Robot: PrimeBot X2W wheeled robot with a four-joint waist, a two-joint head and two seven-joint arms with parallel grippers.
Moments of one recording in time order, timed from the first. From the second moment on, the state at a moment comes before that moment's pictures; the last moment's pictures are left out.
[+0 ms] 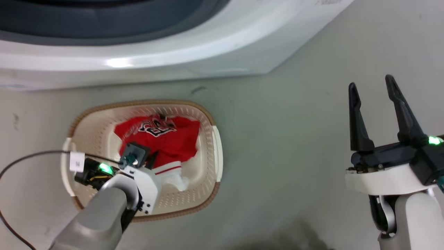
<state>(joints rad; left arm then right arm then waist) -0.64 0.36 -0.83 0.88 -0.55 -0.03 -0.23 -0.23 -0.05 0.02 -0.09 -0.01 0.13 -0.26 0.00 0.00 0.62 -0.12</state>
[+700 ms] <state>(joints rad) -0.80 0.26 -0.92 1.27 -0.51 -0.09 -0.10 -0.30 -0.05 0.02 -0.09 0.03 0.13 -0.26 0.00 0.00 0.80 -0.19</state>
